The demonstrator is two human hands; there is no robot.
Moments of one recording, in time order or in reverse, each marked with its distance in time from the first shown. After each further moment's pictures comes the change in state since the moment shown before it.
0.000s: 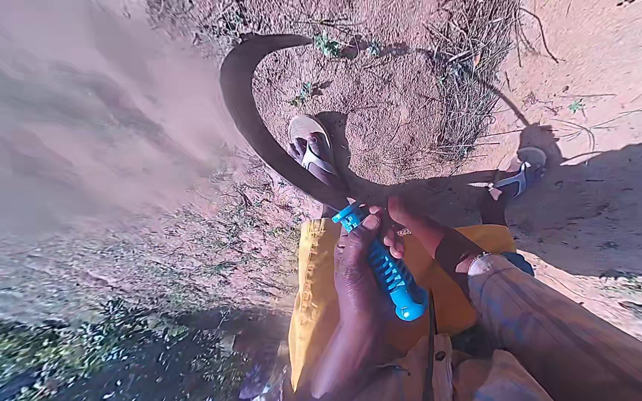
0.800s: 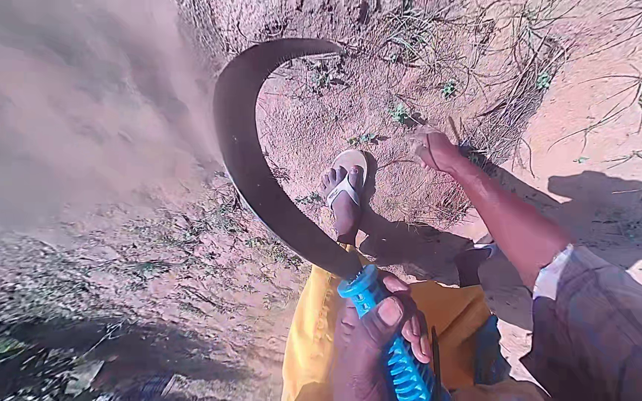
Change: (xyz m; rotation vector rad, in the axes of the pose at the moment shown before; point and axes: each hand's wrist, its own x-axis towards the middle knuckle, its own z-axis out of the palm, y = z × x) left_hand -0.018 0.095 -0.001 -0.400 -0.062 0.064; right_hand 0.020 -0.120 -0.197 -0.361 0.451 -0.403
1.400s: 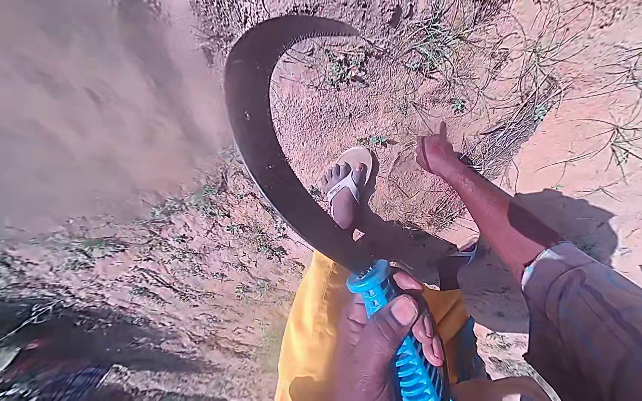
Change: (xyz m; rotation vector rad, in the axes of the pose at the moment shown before) left_hand 0.007 0.023 0.009 -0.102 -0.008 -0.021; right_hand 0.019 -0.042 -0.005 -0.452 -0.122 0.105
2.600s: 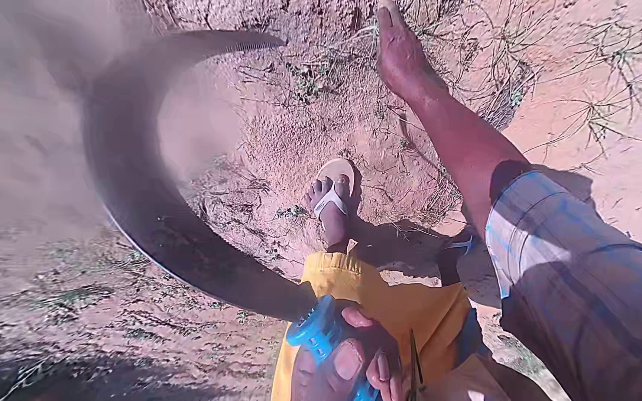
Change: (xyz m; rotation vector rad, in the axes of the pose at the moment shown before) left_hand 0.019 0.043 -0.007 0.136 0.009 -0.078; right_hand 0.076 -0.046 -0.116 0.096 0.517 -0.027
